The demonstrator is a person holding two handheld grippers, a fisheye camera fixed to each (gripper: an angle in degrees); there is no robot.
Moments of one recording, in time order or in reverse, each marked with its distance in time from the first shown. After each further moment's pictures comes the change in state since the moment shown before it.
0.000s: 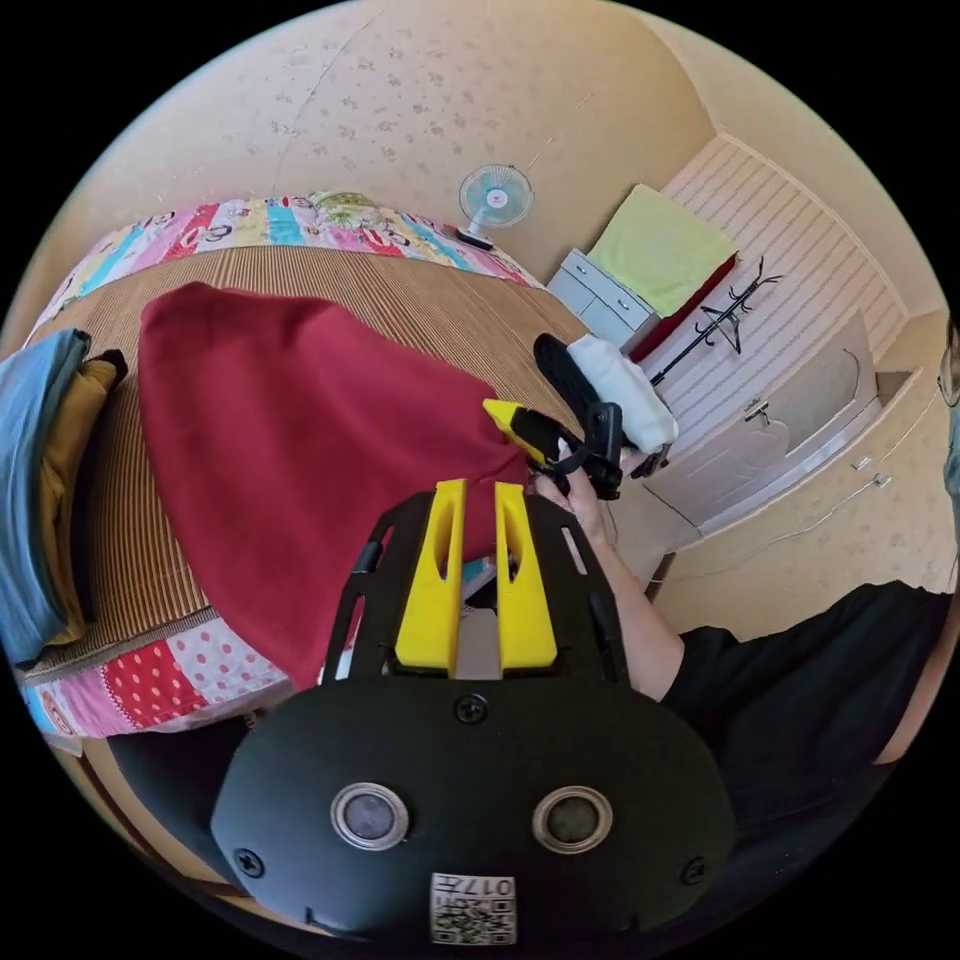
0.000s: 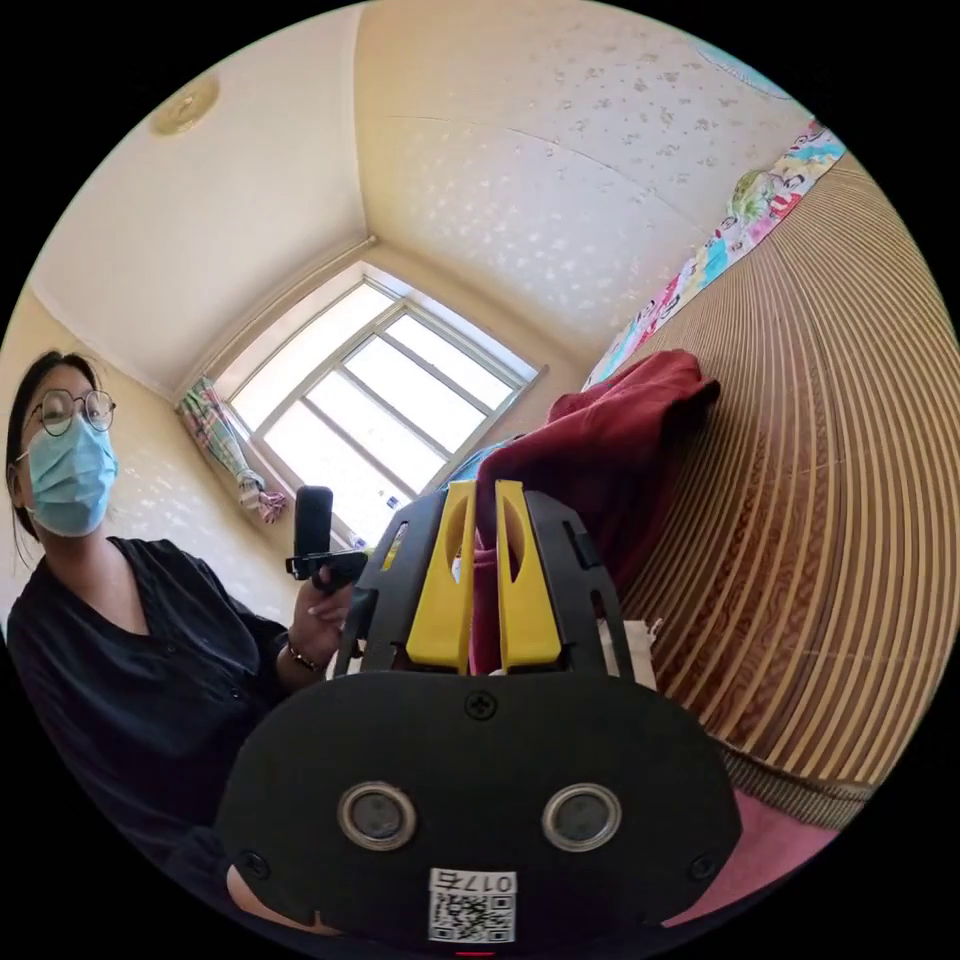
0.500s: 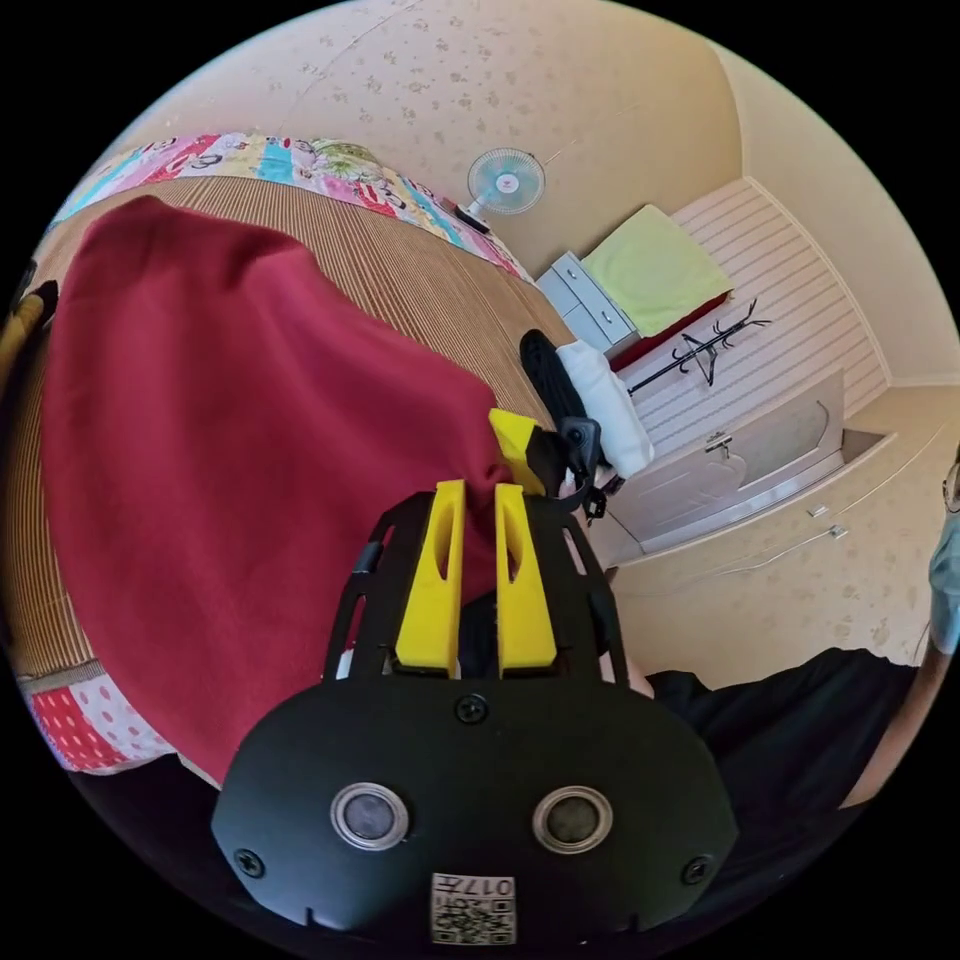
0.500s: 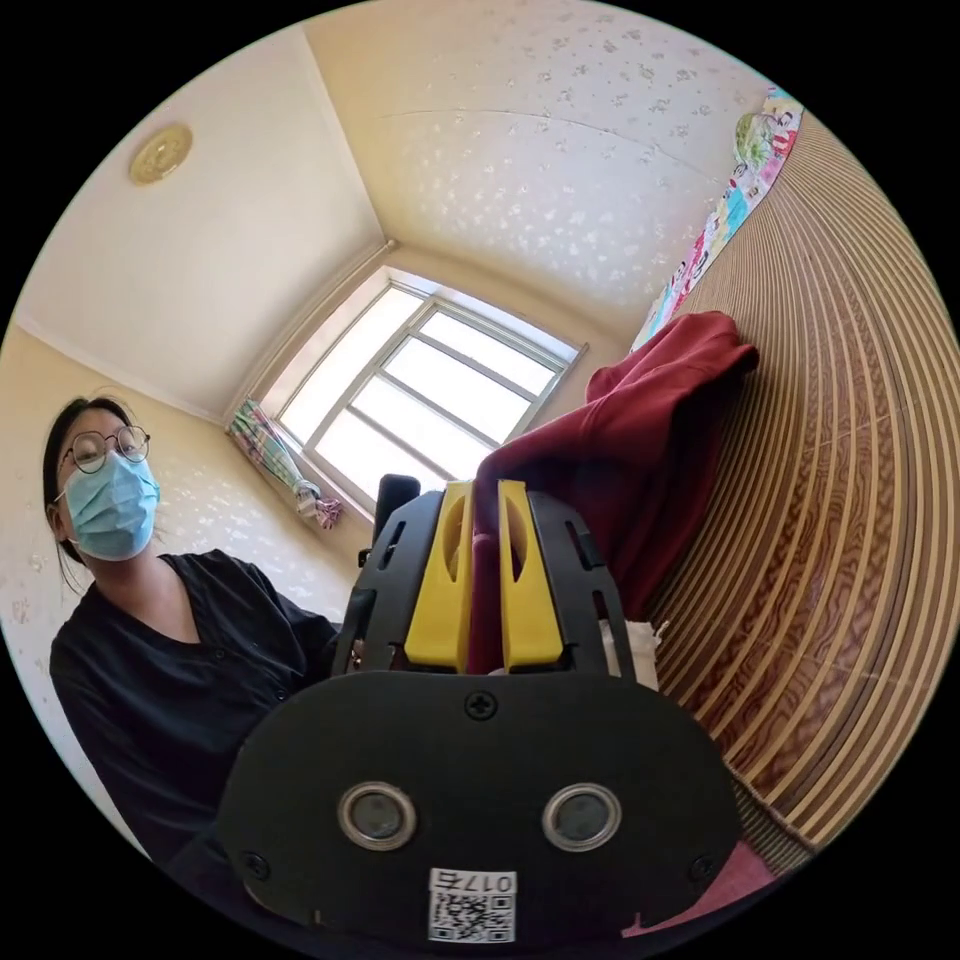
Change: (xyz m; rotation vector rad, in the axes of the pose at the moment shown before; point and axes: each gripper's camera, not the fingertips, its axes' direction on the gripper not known) left arm -0.058 -0.026 0.069 0.006 0.212 -0.130; right arm 0.046 -0.042 -0.074 0.018 -0.233 0.099
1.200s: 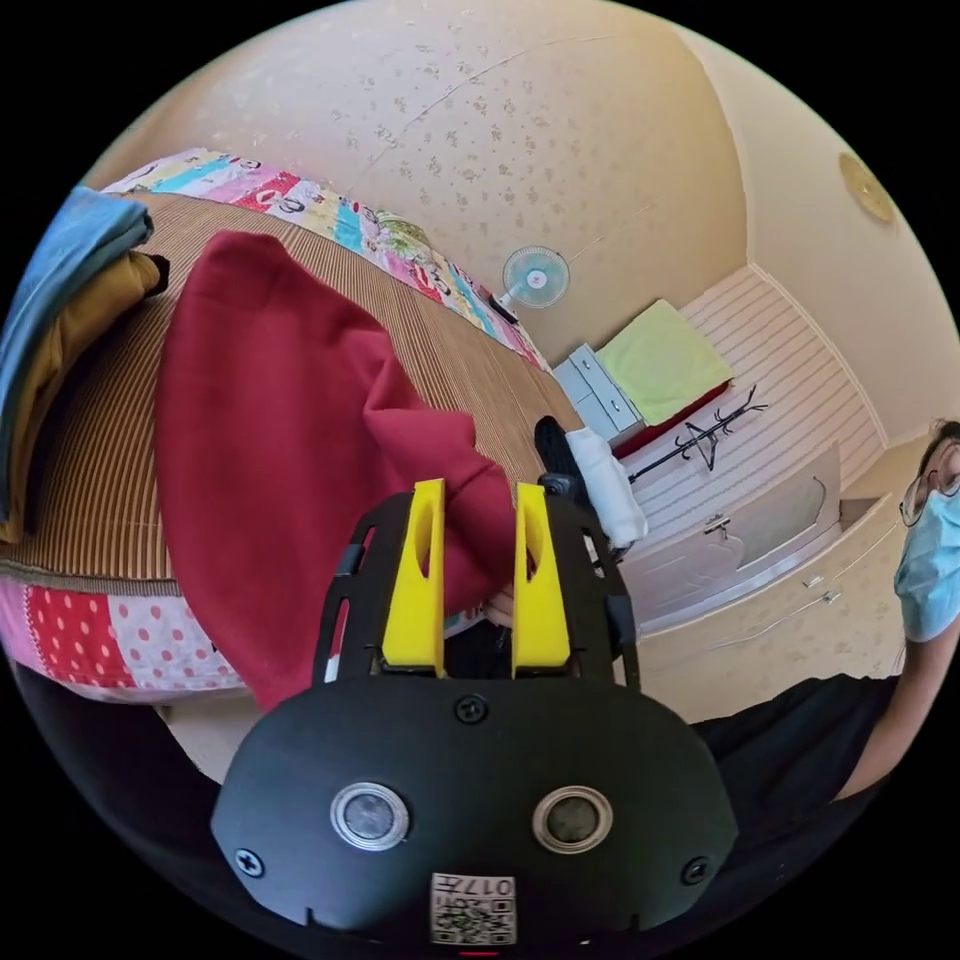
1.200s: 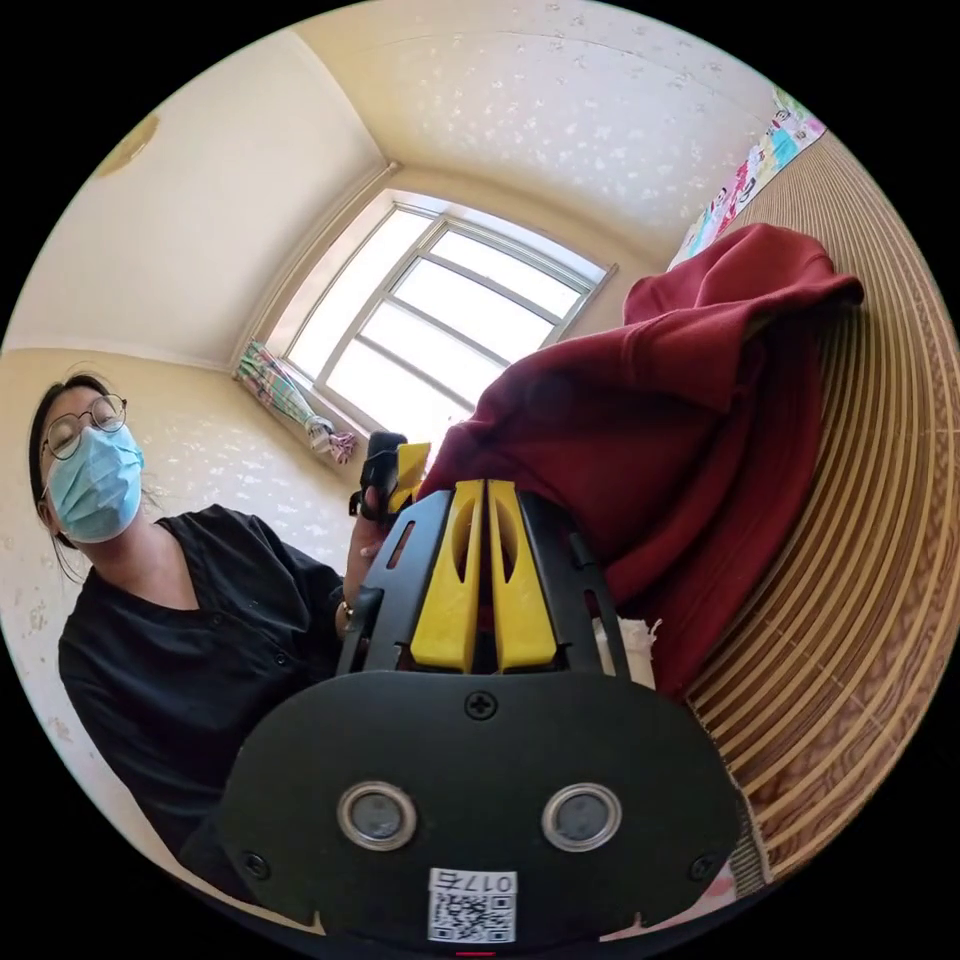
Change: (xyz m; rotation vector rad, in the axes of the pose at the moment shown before) left arm -0.008 0.009 -0.039 0.202 -0.073 -0.067; right arm 0.014 -0.046 0.034 -0.255 -0.058 -0.018
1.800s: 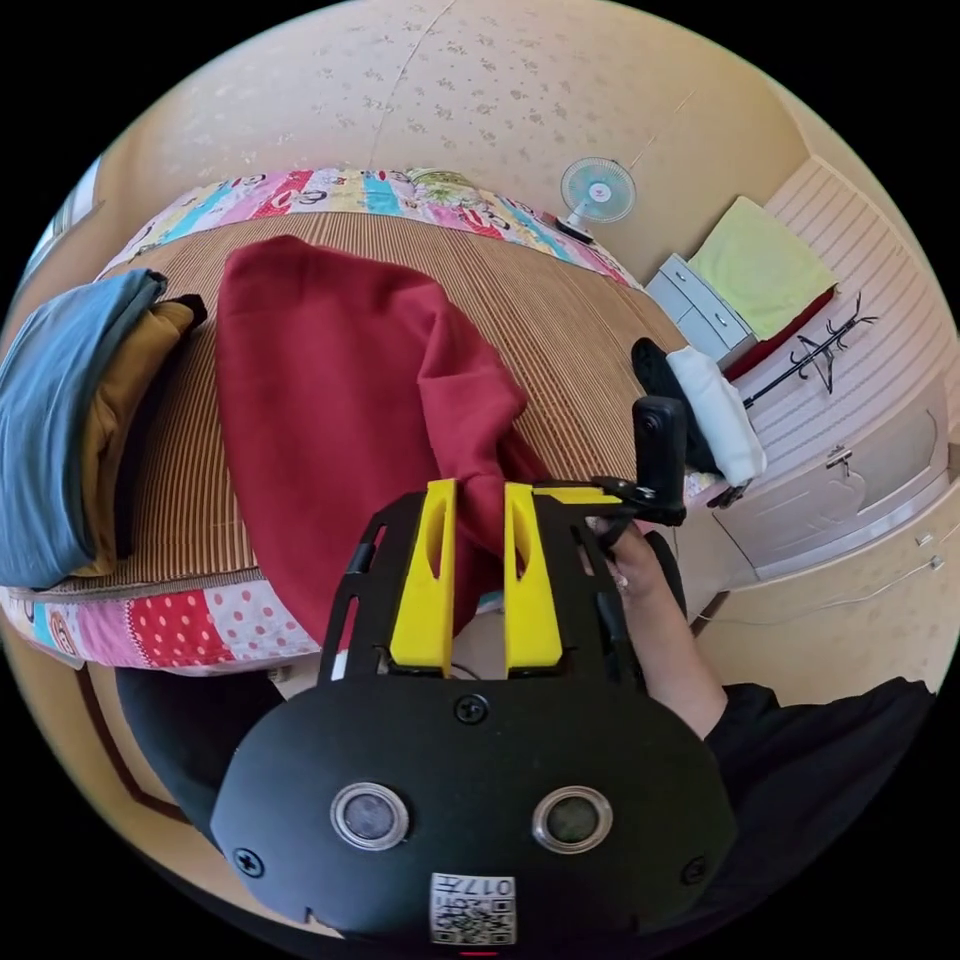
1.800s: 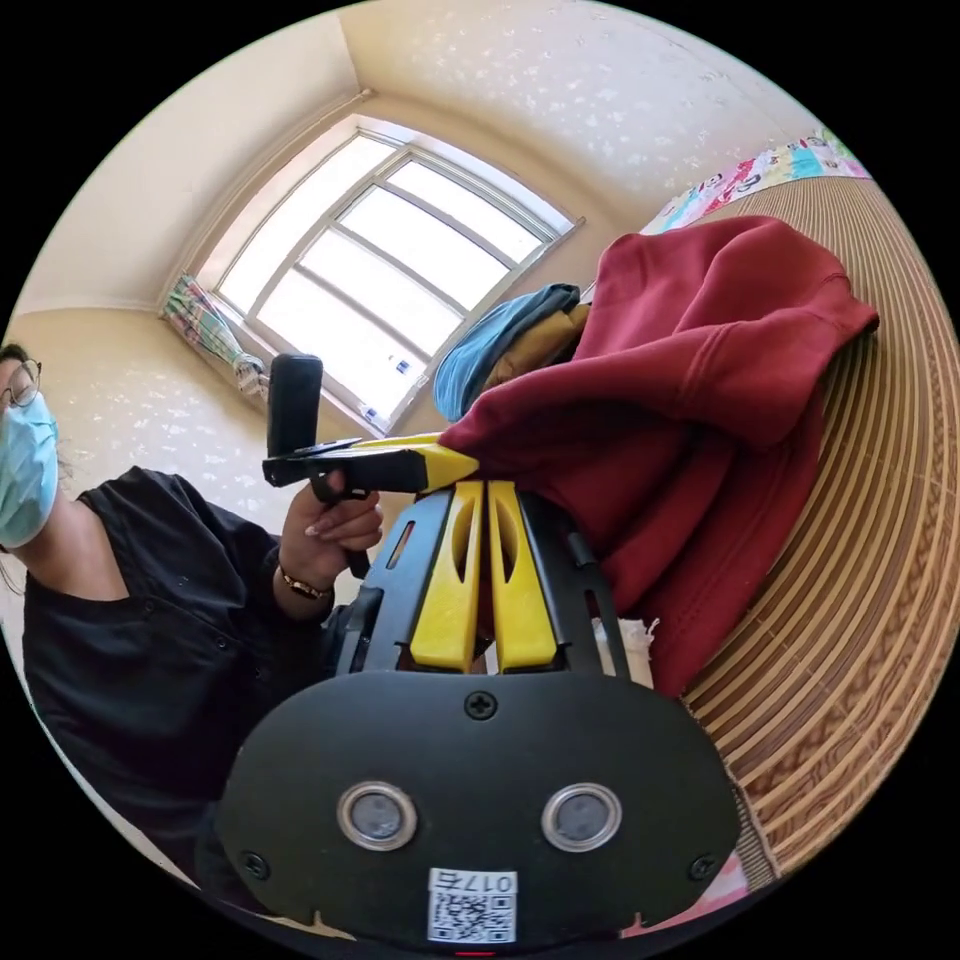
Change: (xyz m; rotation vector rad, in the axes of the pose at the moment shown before) left arm 0.012 -0.018 0.048 -0.183 -0.299 0.090; right arm 0.011 -0.027 0.034 -0.167 0.174 -0.001
